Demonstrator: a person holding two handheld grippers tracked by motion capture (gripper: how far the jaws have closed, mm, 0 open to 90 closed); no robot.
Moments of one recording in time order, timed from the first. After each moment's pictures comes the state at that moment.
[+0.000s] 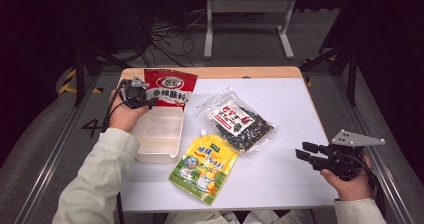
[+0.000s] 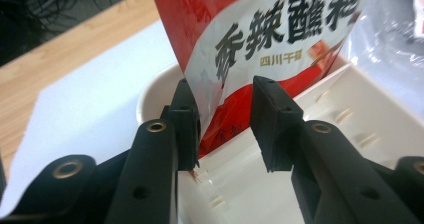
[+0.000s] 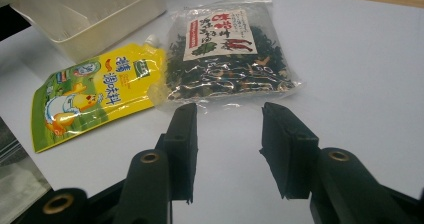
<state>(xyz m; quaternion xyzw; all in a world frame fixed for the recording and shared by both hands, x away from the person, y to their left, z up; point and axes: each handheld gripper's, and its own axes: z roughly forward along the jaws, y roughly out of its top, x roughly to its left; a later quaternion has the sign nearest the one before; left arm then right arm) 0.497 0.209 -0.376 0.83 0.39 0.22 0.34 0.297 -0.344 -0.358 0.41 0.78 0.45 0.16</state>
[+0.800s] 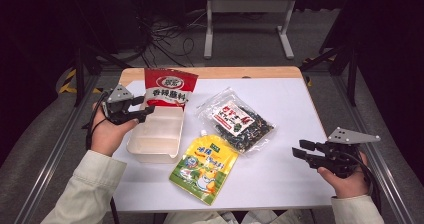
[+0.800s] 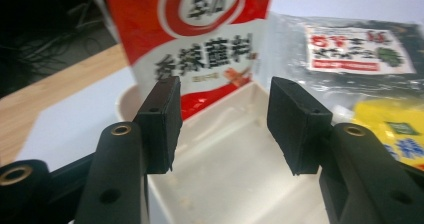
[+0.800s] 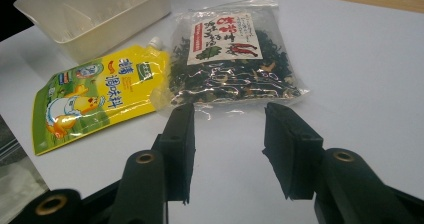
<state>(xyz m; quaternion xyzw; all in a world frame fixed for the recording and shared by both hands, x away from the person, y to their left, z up) 0.419 0.219 -0.342 0.80 0.36 0.21 0.43 0.304 -0.337 -0.358 0.40 0.78 0.45 0.16</state>
